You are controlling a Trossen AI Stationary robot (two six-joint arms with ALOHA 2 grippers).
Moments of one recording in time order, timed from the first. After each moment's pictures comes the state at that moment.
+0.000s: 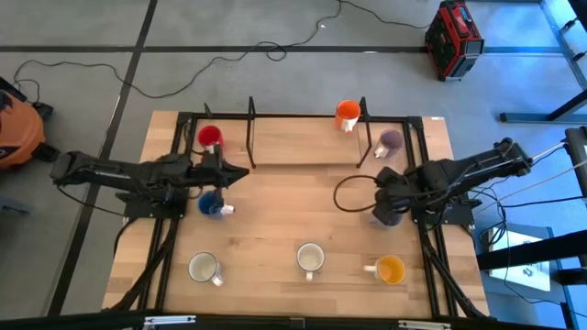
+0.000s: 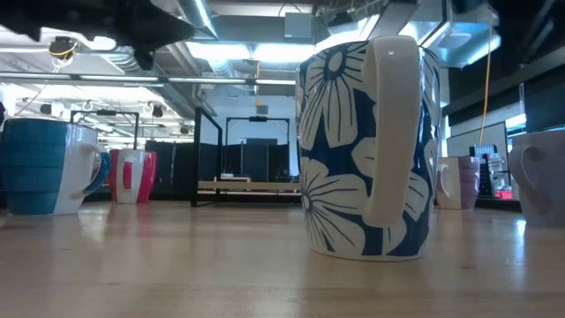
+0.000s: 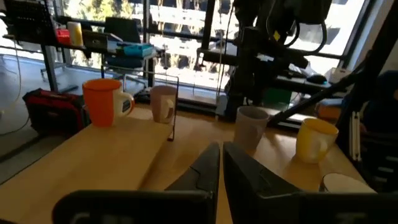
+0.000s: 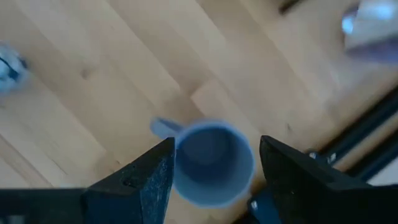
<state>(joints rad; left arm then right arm) -0.03 0.67 0.39 0.25 -0.21 -0.15 0.34 1.20 1.18 -1.43 0.20 1.05</state>
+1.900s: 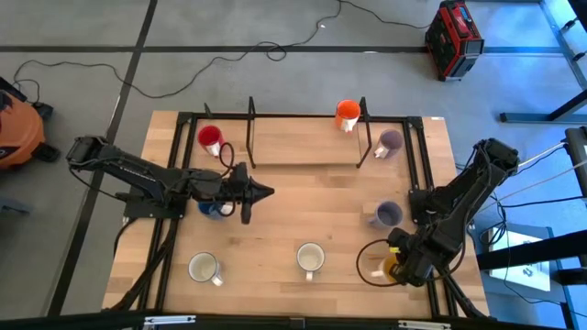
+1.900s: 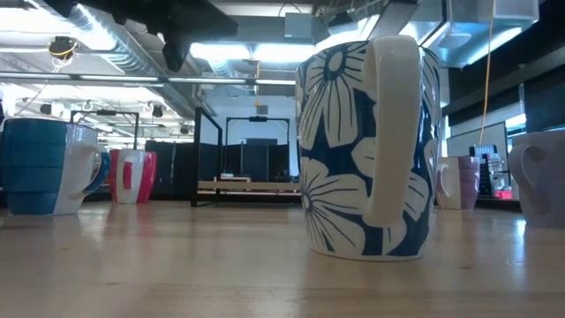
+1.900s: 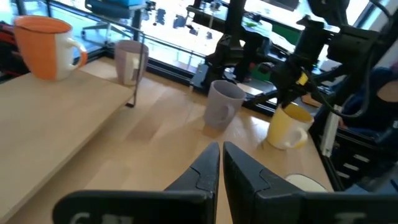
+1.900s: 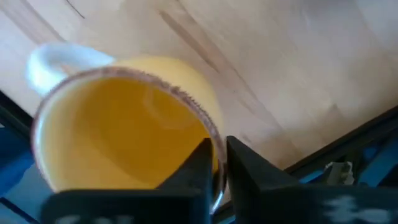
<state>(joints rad) -0.21 1.09 0.59 0.30 -0.34 -0.38 0.94 1.35 0.89 -0.97 -0.05 1.66</state>
